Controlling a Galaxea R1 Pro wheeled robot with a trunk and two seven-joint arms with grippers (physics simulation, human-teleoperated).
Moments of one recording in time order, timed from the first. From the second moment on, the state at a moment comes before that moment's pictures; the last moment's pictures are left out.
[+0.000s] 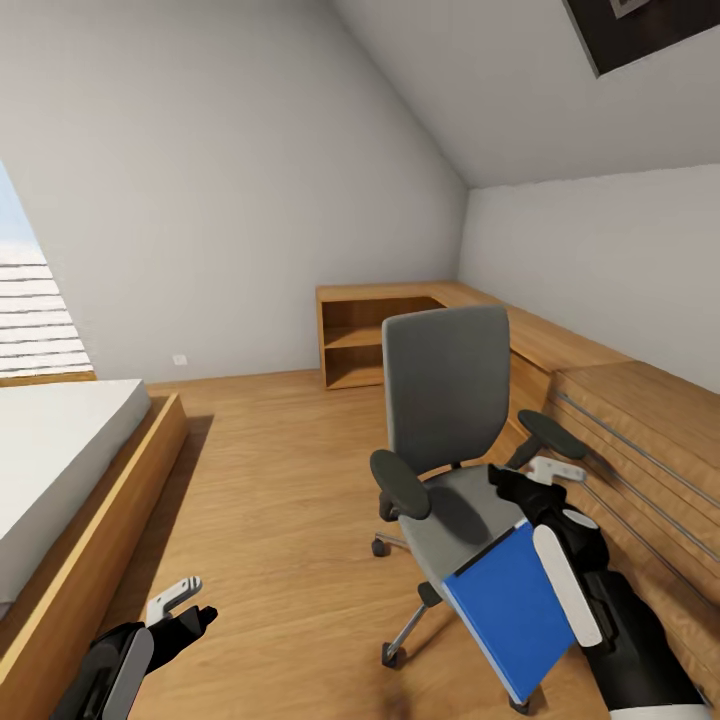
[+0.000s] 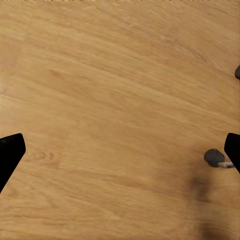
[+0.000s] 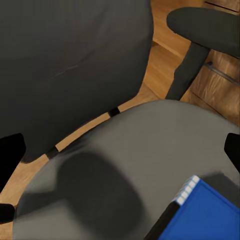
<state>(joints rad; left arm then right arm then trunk) -0.30 0.05 0.32 -0.97 0.33 0.66 0.07 -0.43 -0.11 0.03 -1.45 -0.40 0.54 -0.37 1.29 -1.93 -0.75</state>
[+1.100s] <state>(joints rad) -0.30 0.04 0.32 -0.97 0.32 0.65 0.07 -0.42 -0.11 0.02 -1.51 -0.56 0.53 -0.37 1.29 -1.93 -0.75</state>
